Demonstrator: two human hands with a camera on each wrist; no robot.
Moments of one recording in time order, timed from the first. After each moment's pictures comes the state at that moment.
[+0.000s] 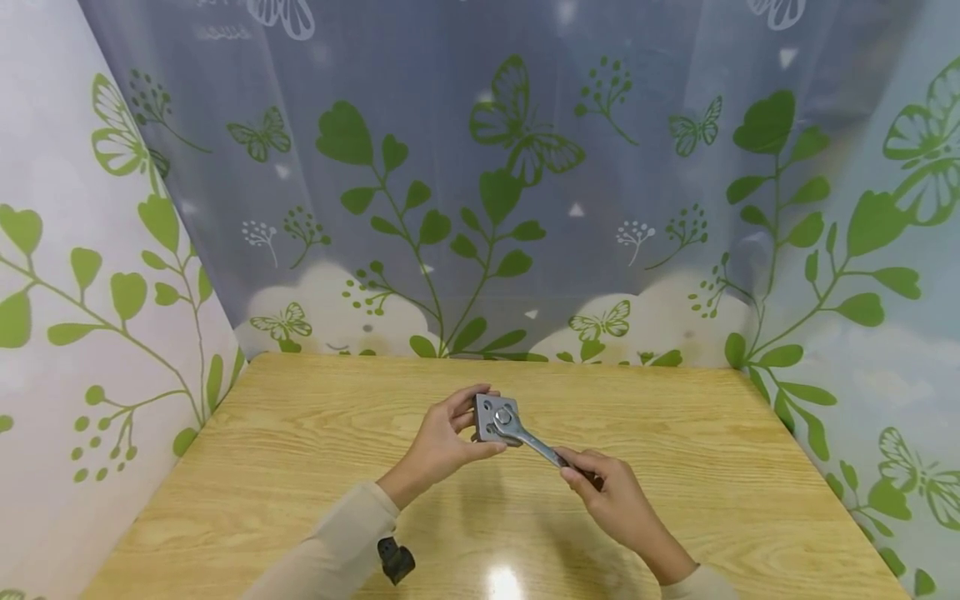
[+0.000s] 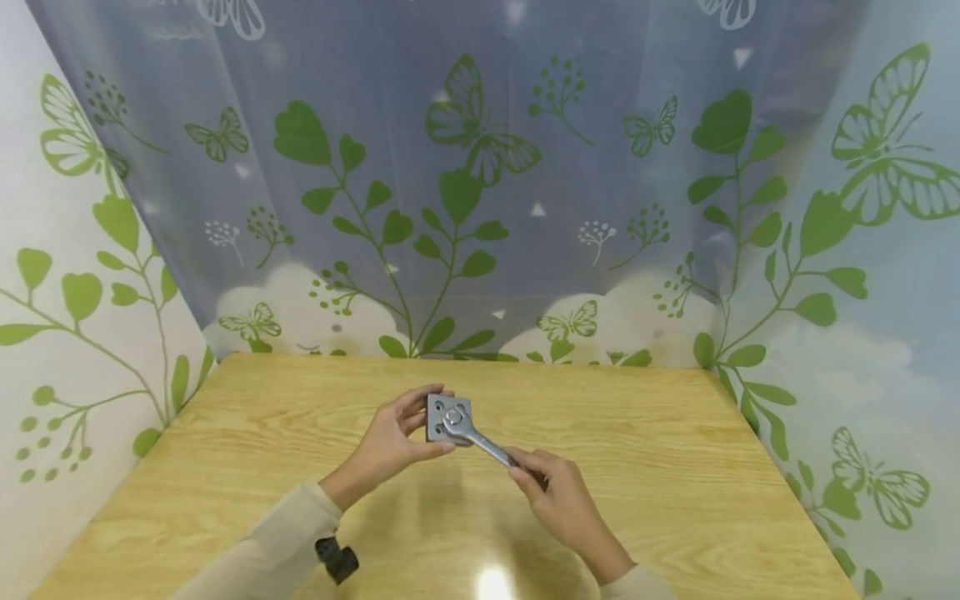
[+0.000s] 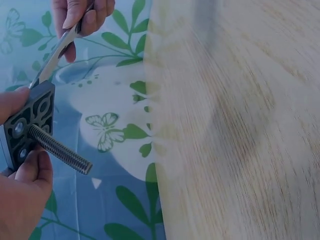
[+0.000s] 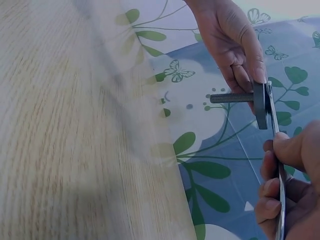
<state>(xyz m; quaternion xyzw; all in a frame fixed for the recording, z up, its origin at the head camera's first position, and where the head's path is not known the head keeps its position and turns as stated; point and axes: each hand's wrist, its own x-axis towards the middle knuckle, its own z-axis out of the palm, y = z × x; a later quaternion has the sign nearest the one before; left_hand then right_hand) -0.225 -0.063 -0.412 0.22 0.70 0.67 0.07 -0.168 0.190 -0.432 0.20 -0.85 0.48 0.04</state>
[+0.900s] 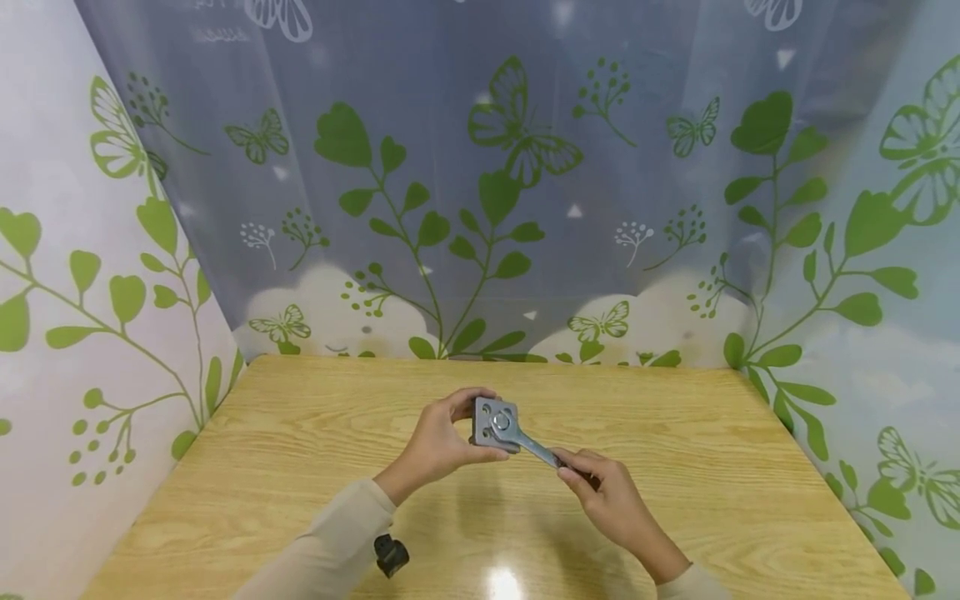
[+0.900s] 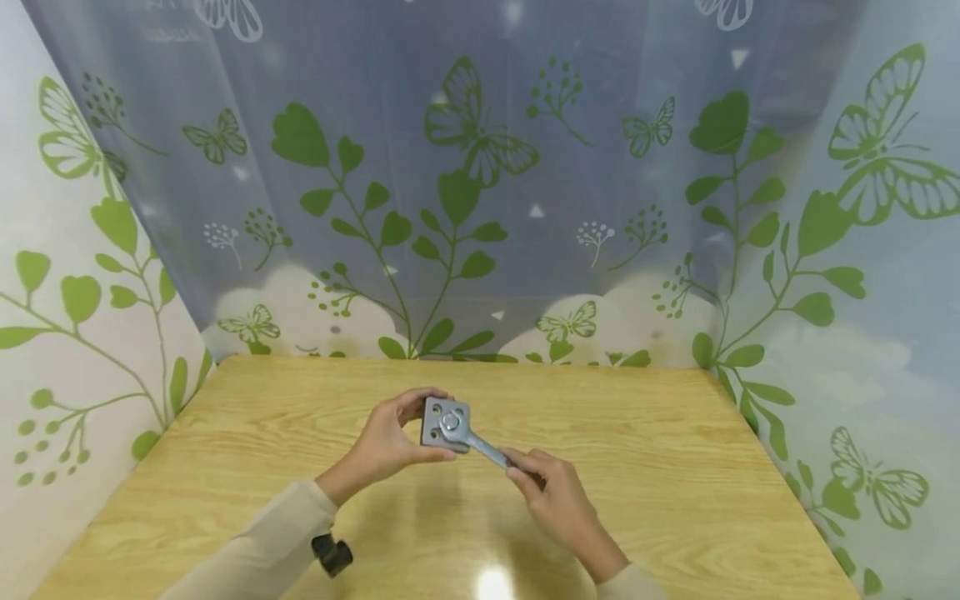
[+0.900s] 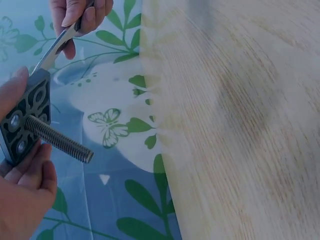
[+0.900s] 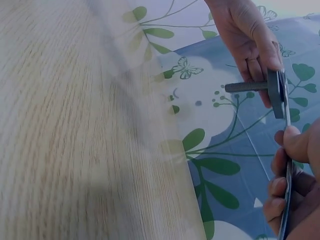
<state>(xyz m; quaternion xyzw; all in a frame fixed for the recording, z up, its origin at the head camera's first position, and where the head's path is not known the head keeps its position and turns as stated) -0.225 -0.065 -0.403 0.26 0.79 0.56 -0.02 -0.174 0.189 -0.440 0.22 -0.84 0.48 0.06</state>
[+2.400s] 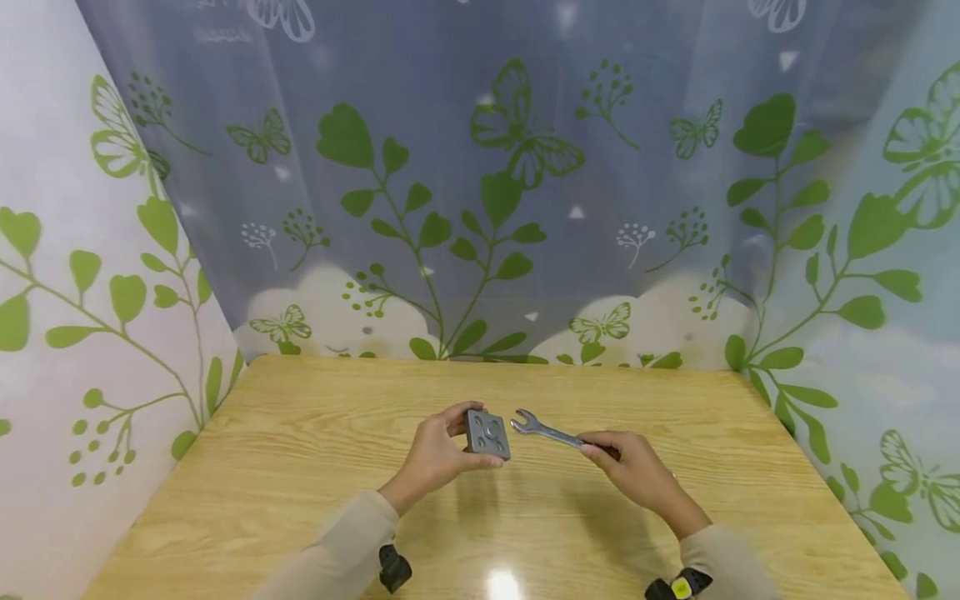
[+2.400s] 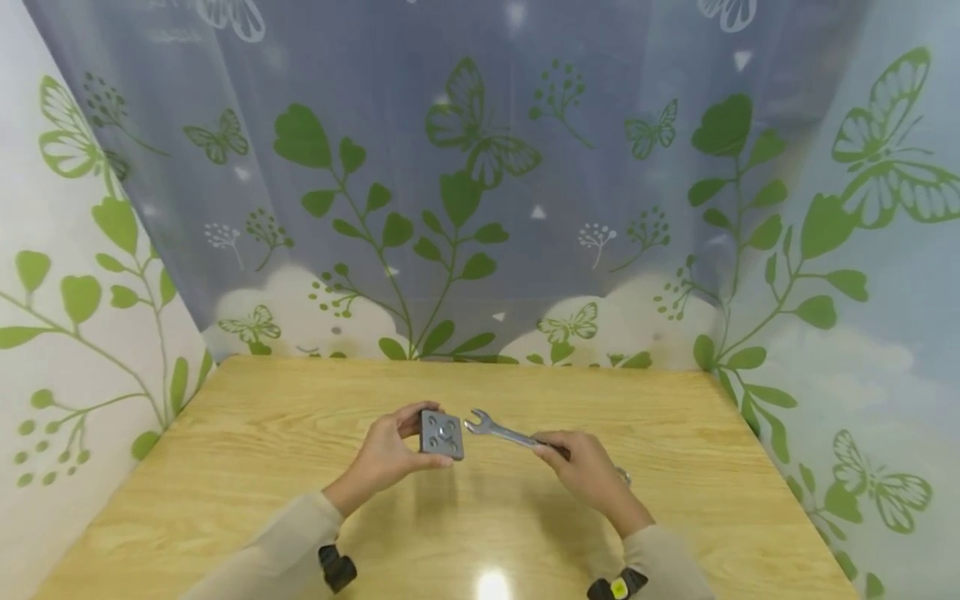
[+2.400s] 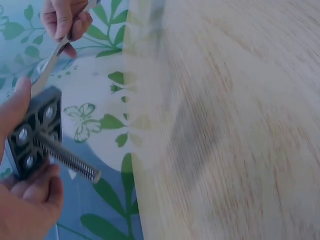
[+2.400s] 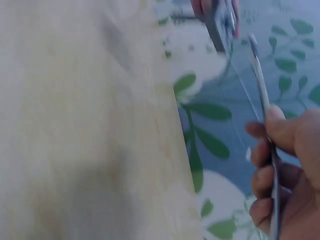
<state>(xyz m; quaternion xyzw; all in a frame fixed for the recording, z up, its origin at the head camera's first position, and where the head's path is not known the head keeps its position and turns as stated) -0.230 -0.070 -0.439 0.18 0.79 0.58 0.01 -0.215 0.230 -0.437 0.20 -0.90 0.40 0.00</state>
